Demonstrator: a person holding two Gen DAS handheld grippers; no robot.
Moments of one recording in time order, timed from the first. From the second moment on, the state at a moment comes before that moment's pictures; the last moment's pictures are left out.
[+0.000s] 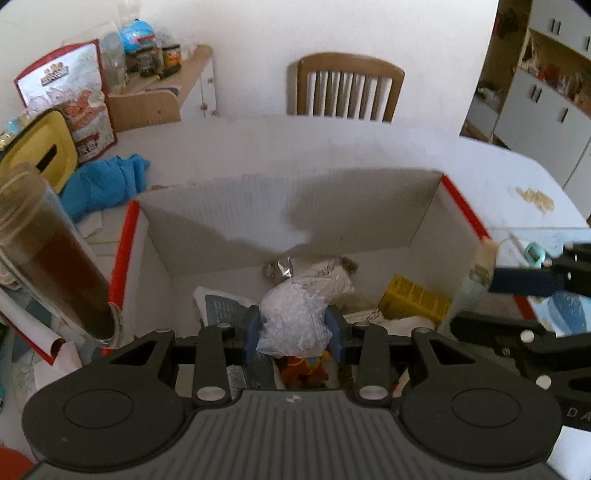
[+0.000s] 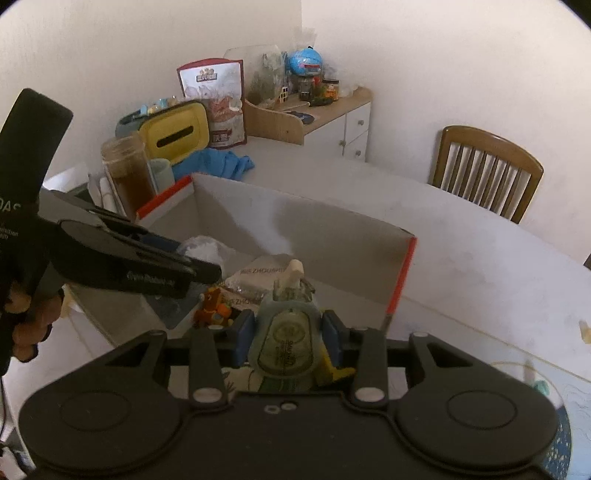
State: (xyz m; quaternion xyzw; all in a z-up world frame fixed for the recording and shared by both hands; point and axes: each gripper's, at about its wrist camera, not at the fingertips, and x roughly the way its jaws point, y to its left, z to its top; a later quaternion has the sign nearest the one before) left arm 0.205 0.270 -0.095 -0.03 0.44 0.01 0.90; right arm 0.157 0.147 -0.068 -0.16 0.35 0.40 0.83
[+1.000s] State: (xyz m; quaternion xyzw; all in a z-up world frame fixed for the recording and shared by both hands) left arm 0.211 0.269 -0.102 -0.04 0.45 -0.01 0.89; right arm 0.174 0.163 -0.073 -0.17 0.38 0.40 0.82
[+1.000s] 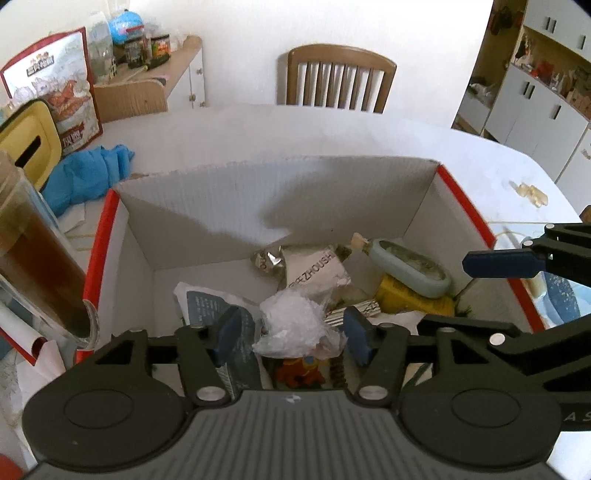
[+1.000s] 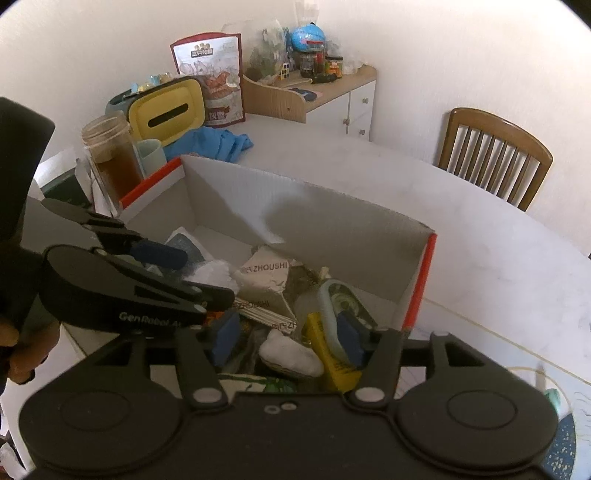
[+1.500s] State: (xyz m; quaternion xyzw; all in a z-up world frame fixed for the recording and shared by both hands) left arm 0.184 0.247 -0.062 -0.05 0.40 -0.02 0.91; right arm 0.157 0.123 -0.036 -0.14 0.35 0.43 0.82
